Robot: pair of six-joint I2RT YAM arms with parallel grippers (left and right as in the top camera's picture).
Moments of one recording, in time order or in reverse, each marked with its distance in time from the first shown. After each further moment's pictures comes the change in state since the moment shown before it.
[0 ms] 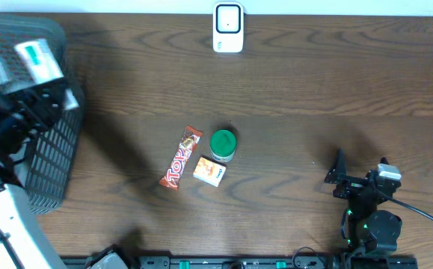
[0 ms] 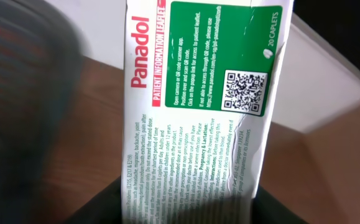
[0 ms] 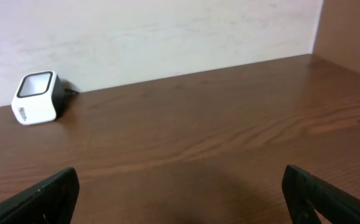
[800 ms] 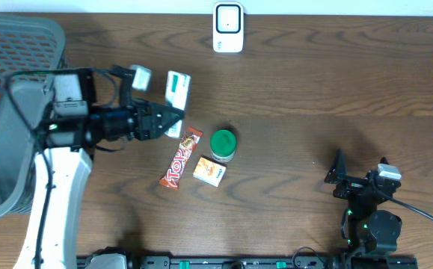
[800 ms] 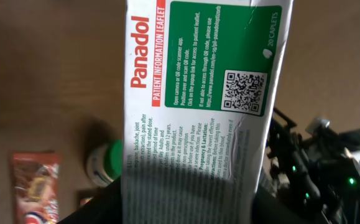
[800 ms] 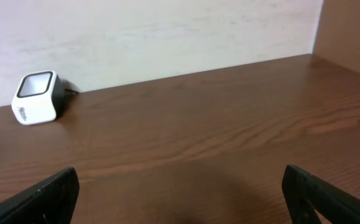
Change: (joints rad) left arm -0.576 0.143 -0.121 -0.074 0.055 0.105; right arm 0.000 0.000 0.000 0.000 0.000 0.000
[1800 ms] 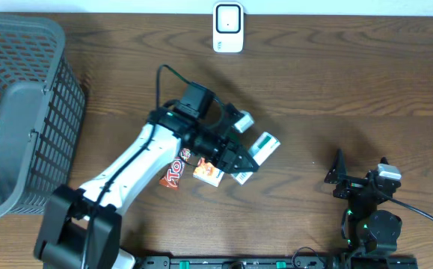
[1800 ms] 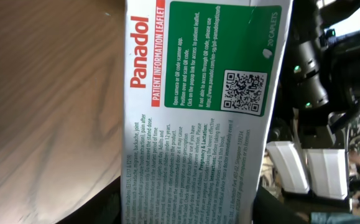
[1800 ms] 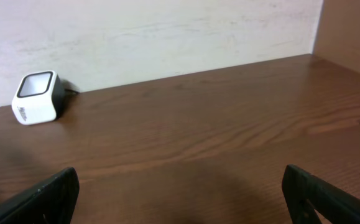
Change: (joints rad) left arm -0.555 0.328 -0.017 0.089 0.000 0.027; right arm 0.000 0.000 0.000 0.000 0.000 0.000
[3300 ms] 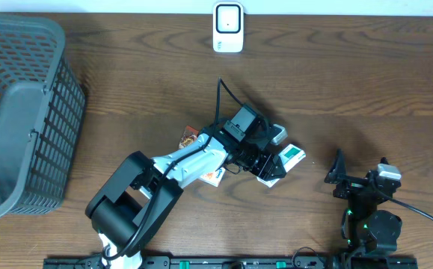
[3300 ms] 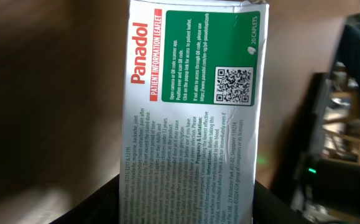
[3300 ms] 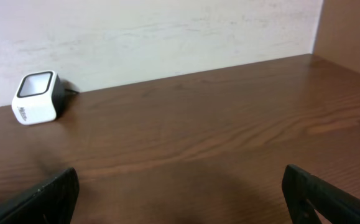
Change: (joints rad) left arm -0.235 0.269 -0.002 0.443 -0.346 -0.301; right arm 0.000 0.000 0.000 0.000 0.000 0.000
